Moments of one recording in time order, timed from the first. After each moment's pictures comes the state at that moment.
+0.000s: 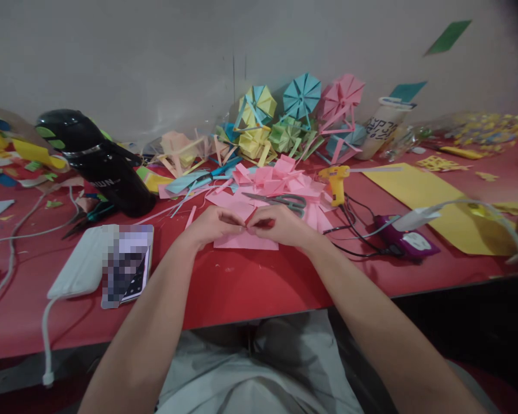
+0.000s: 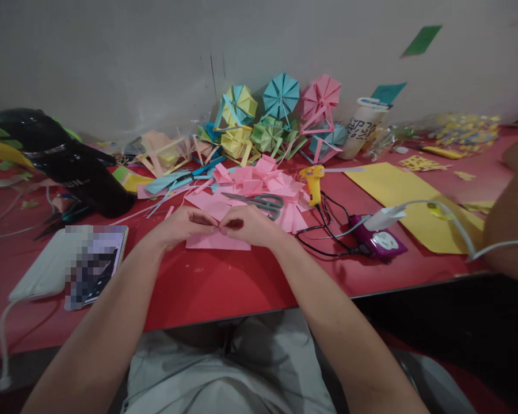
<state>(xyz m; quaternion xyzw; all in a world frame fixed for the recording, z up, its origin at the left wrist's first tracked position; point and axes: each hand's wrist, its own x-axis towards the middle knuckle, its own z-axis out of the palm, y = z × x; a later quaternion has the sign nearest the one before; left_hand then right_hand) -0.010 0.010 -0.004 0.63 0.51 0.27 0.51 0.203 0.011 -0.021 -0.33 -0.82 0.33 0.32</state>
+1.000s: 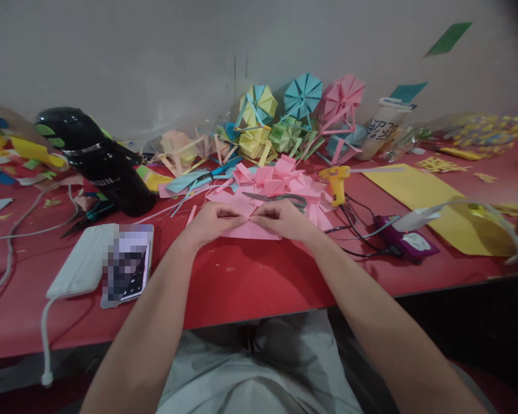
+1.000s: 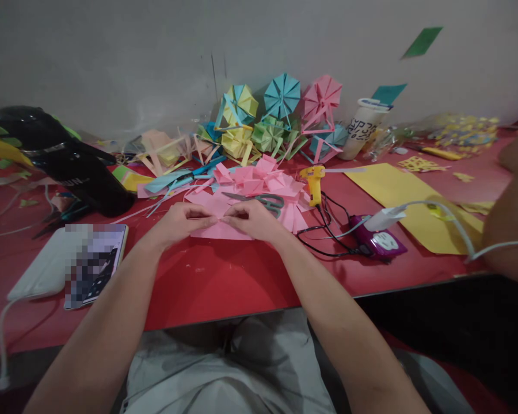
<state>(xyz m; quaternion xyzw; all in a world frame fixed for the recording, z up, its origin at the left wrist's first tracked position) -0.010 0.009 0.000 0.68 0.47 0.33 0.46 0.204 0.012 -0.014 -0.39 -0.77 0.39 0.32</state>
